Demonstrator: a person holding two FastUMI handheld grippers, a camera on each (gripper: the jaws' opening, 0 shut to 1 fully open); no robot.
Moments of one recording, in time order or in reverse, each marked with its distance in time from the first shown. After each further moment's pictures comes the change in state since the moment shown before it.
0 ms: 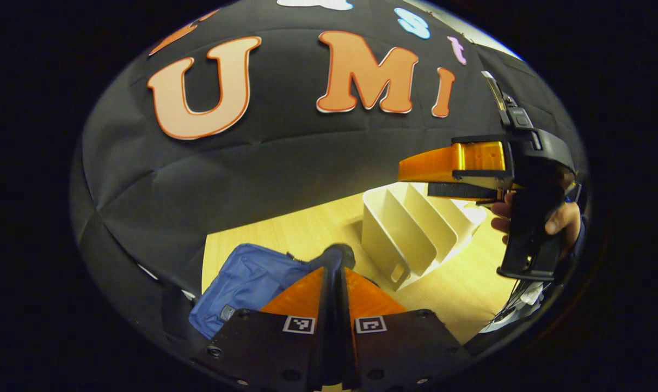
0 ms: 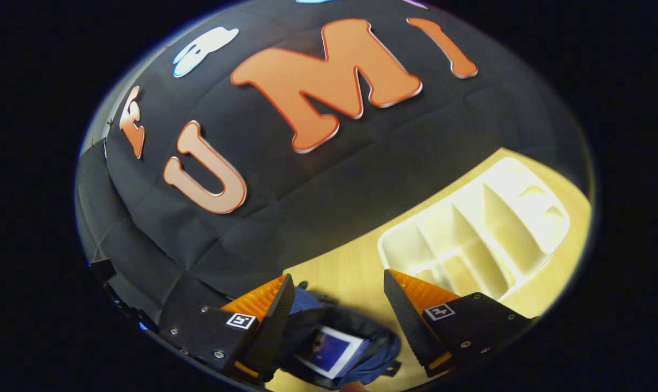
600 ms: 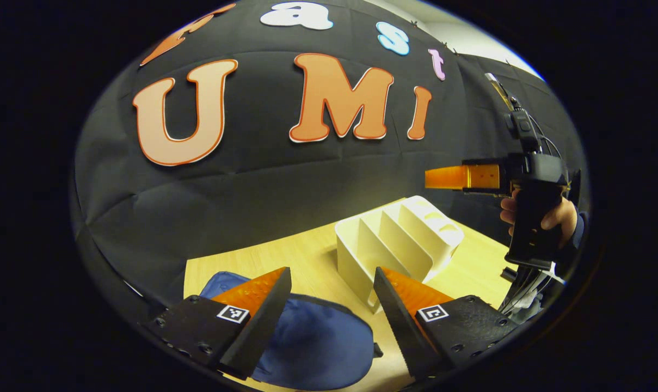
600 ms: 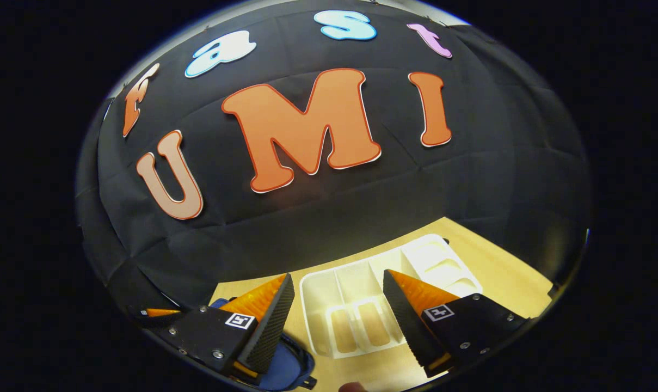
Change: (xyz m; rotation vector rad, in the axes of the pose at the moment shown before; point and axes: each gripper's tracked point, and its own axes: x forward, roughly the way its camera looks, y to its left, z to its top) left arm 0.012 -0.038 0.047 -0.018 -0.157 -0.058; right arm -0.059 -0.079 0.062 -0.230 -0.170 -0.221
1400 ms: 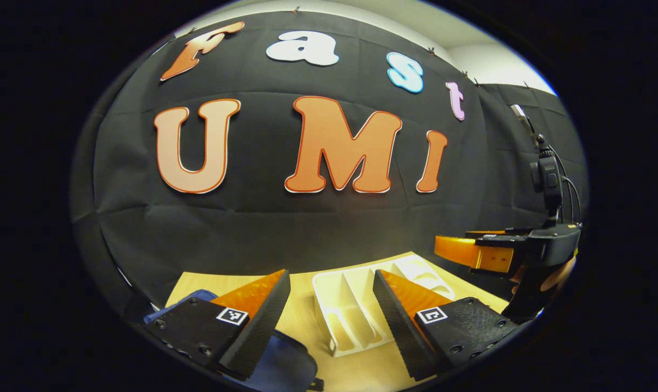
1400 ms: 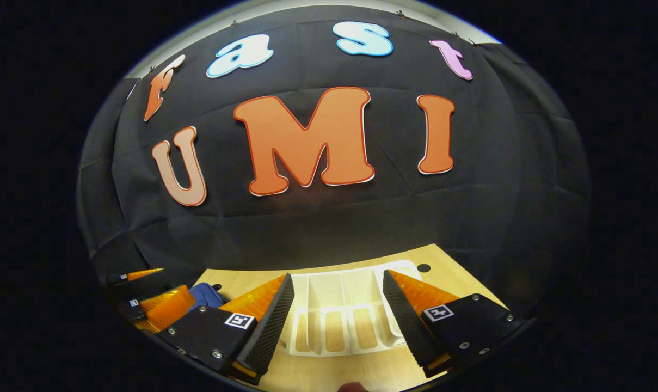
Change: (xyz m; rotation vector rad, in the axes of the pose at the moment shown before) left arm 0.011 -0.081 0.065 -0.142 -0.206 0.140; right arm -0.024 -0.046 0.023 -0.122 -0.011 0.086
